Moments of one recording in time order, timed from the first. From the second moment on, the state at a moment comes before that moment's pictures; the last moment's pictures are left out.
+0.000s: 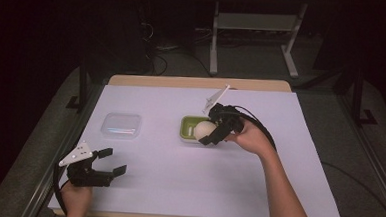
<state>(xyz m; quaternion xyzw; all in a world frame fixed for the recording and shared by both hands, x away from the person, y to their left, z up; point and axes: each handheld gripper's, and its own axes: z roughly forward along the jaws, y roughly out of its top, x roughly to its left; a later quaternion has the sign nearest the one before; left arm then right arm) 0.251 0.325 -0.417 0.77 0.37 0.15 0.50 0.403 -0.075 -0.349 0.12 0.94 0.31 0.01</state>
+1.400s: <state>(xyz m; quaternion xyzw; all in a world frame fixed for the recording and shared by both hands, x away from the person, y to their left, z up) 0.253 0.324 -0.418 0.77 0.37 0.14 0.50 0.446 -0.049 -0.362 0.15 0.95 0.28 0.01</state>
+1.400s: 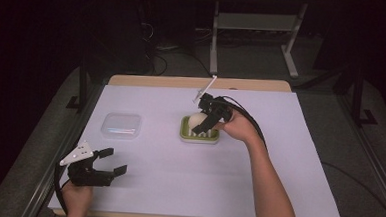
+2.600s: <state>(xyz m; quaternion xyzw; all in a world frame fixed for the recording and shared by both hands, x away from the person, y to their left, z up) 0.252 0.325 -0.417 0.77 0.36 0.15 0.50 0.464 -0.047 -0.385 0.19 0.94 0.27 0.01</state>
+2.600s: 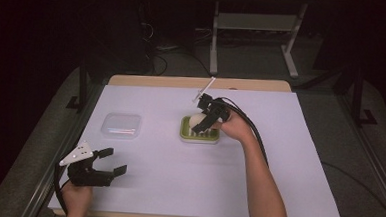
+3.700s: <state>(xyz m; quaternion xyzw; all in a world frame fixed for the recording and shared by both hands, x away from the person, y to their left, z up) 0.252 0.324 -0.417 0.77 0.36 0.15 0.50 0.464 -0.042 -0.397 0.20 0.95 0.24 0.00</state>
